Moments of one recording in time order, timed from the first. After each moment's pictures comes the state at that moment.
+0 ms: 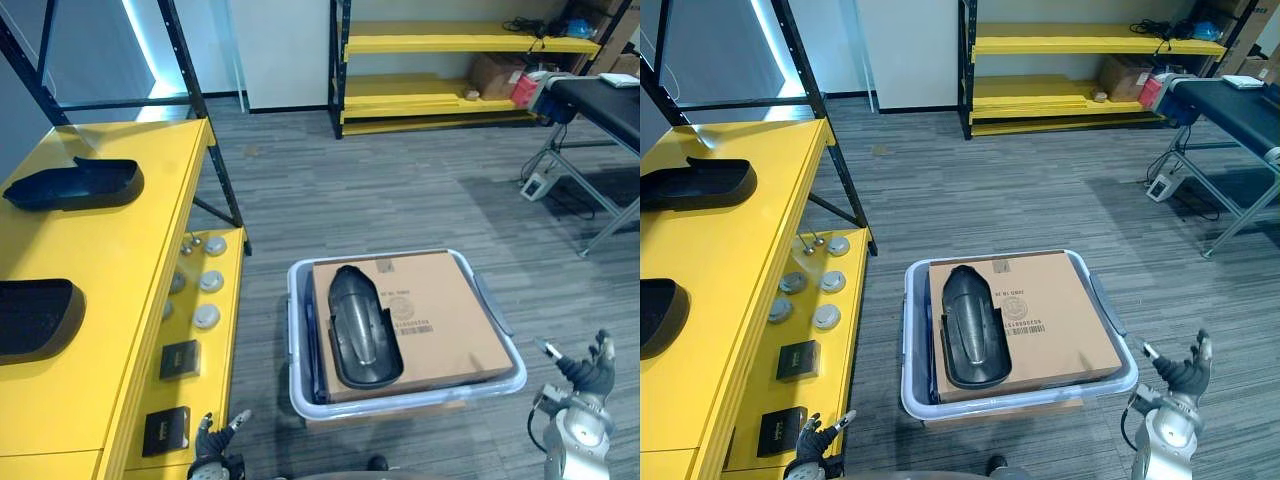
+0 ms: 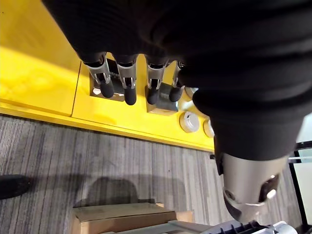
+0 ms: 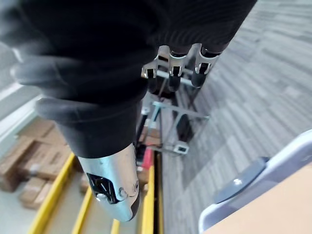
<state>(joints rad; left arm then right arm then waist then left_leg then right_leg) 0.22 0.06 0.14 0.76 -0.01 -0.05 0.25 0.16 -0.18 -0.33 0.04 0.02 -0.09 -0.21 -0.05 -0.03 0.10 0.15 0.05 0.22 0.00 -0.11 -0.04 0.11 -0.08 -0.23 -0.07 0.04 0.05</state>
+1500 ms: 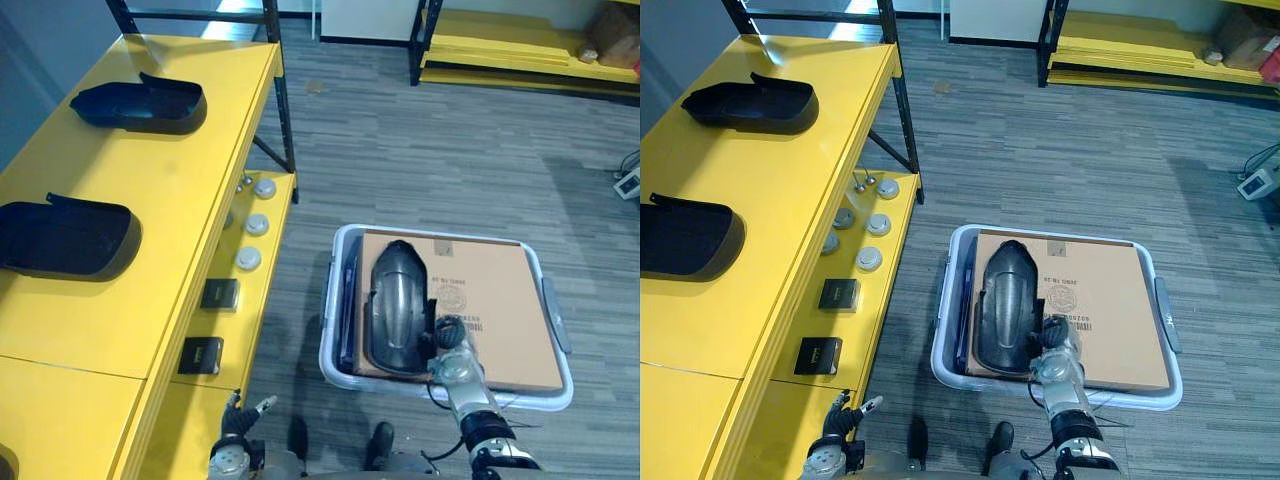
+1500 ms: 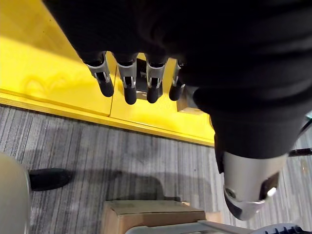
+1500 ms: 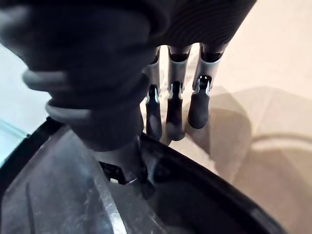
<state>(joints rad) 0.17 0.06 -0.02 0.73 0.01 -0.05 0.27 -0.25 -0.02 -0.10 0.73 -0.52 0.14 -0.25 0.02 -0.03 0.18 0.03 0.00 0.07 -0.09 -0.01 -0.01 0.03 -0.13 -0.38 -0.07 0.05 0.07</state>
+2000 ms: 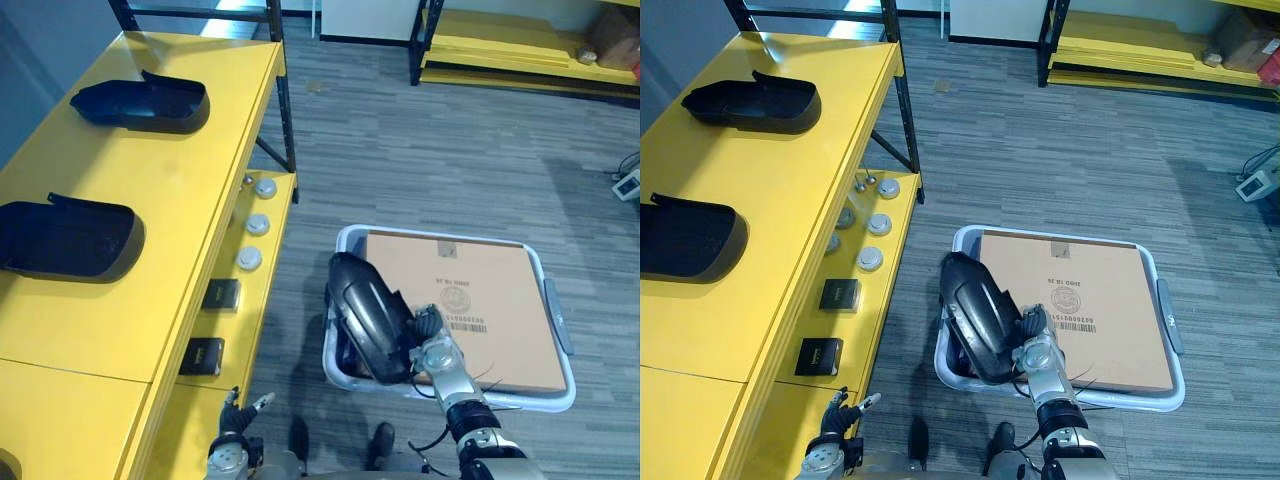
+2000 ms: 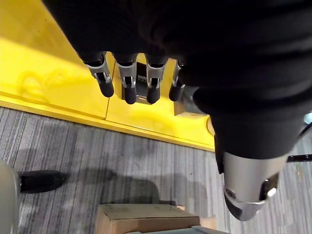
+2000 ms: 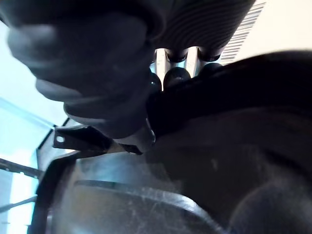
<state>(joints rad) 0.18 0.06 -0.01 0.69 -0.01 -0.05 0.26 -0.21 -0.01 -0.12 0.50 -0.46 0.14 -0.25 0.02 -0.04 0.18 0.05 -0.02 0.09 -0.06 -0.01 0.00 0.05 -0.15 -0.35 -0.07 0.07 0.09</state>
